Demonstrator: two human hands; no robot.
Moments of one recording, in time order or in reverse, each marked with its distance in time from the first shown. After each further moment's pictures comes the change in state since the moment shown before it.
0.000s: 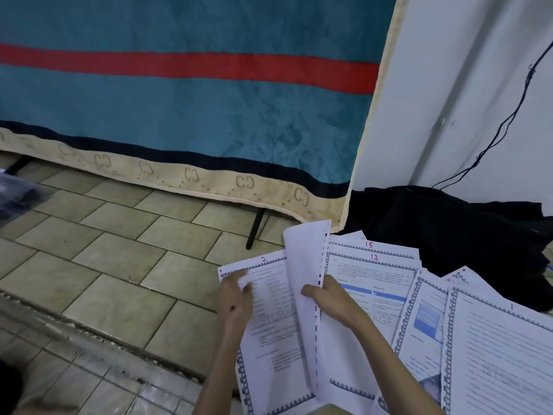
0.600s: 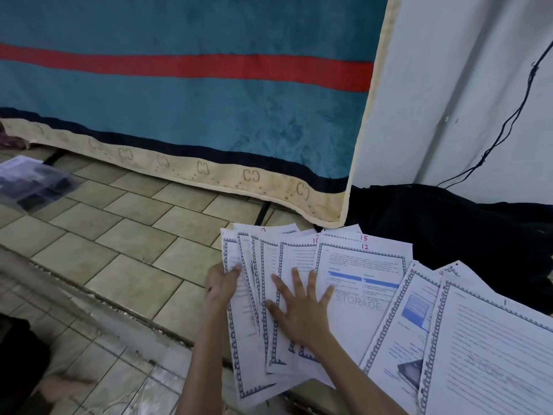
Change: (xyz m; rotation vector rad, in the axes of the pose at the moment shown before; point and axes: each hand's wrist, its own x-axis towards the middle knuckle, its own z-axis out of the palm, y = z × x) left_hand -0.016 0.002 -0.024 -0.348 0.062 -0.184; right_hand 0.000 0.052 0.065 -0.888 0.118 -0.248
